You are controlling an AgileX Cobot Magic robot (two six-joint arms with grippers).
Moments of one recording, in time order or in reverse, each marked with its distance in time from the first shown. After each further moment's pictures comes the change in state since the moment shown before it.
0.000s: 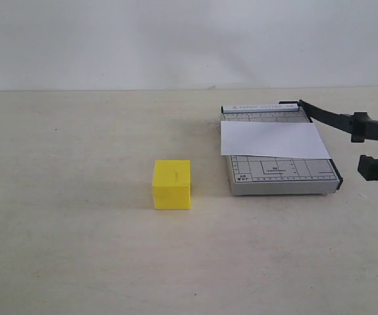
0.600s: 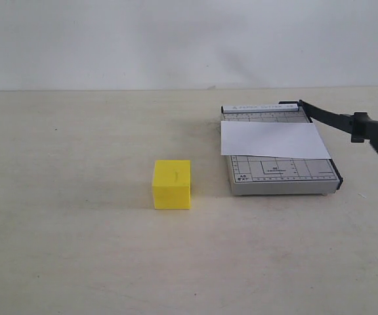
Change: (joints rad) left arm 0.000 0.000 0.000 0.000 0.000 0.000; right arm 0.000 -0.096 -0.014 -0.020 -0.094 -0.024
